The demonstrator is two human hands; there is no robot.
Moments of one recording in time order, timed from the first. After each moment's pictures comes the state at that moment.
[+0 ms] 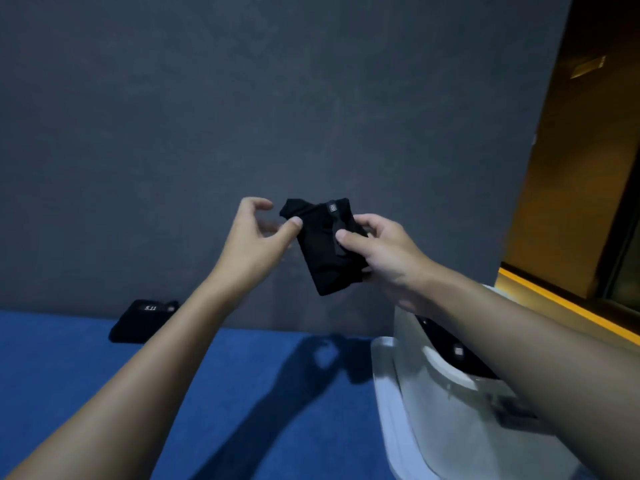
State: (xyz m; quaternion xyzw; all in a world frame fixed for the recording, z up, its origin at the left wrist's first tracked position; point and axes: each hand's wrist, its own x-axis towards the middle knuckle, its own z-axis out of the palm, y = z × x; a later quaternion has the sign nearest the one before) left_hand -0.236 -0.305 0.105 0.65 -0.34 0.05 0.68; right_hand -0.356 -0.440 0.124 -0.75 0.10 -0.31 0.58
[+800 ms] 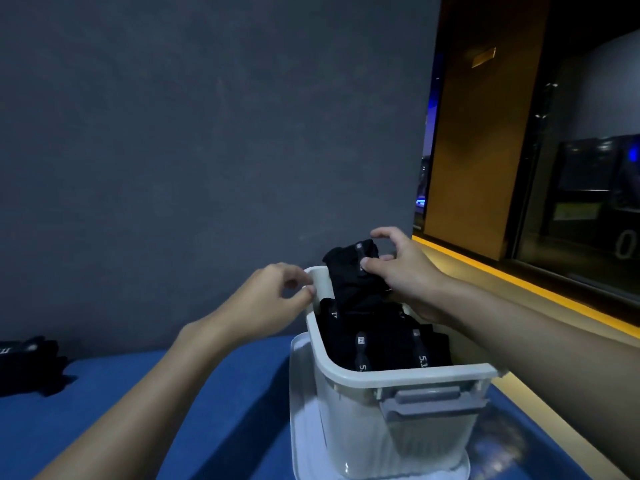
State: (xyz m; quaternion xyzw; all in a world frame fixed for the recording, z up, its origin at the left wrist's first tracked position) left_hand -0.286 -0.426 0.060 0.73 -0.56 0.01 0.39; right_hand -0.454 -0.565 0.097 -0.77 0.28 -0.35 0.46
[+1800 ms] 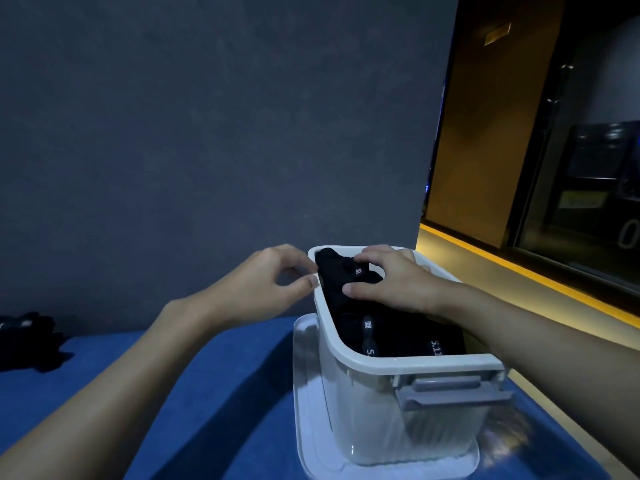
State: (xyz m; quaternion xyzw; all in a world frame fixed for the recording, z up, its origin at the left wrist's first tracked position) left_hand -0.271 -0.420 0.054 0.68 -0.63 -0.02 0.38; right_hand -0.444 -0.577 0.062 -0.91 0.31 -0.19 0.20
